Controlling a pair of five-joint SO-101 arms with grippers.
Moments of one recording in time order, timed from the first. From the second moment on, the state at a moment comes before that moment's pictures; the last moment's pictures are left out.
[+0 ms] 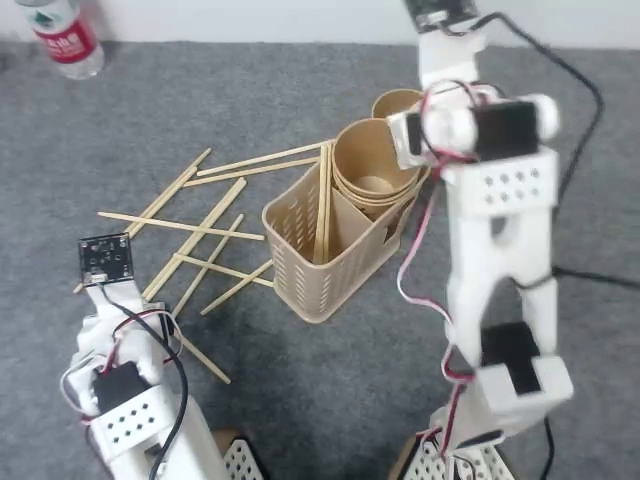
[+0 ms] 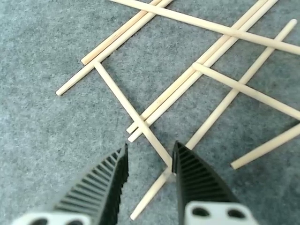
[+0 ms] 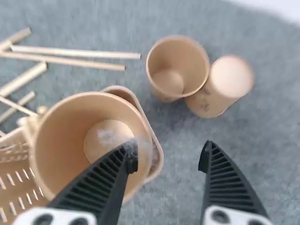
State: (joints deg) left arm -36.1 -78.1 88.8 52.1 -9.5; right arm -15.2 7.8 -44.0 100.7 7.4
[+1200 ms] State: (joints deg) left arm -36.1 -78.1 88.8 52.1 -9.5; right arm 1.7 19.5 -45.0 89.2 44.4
